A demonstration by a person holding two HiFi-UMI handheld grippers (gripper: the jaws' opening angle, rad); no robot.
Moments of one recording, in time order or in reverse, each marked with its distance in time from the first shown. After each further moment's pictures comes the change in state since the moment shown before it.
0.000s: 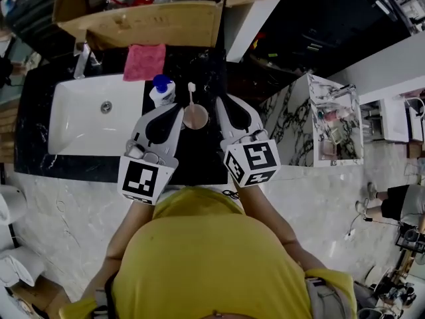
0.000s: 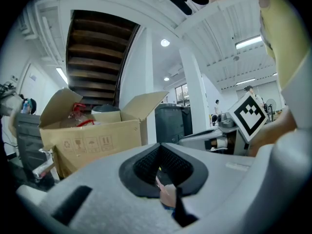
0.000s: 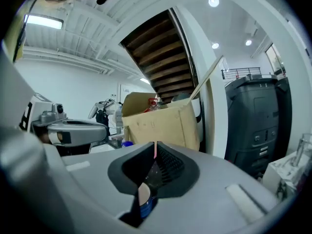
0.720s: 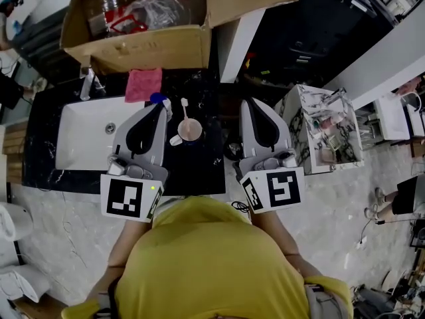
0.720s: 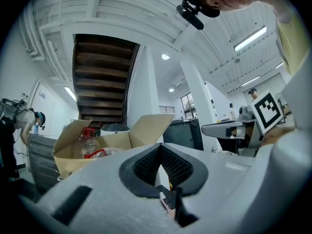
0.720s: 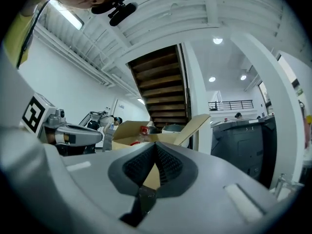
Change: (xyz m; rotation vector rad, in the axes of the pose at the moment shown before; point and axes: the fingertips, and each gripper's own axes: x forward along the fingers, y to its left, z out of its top) left arm -0.036 -0.002 0.096 0.065 -0.124 0.110; right arm -0.094 -0.005 0.124 -0.164 -0.279 -0.135
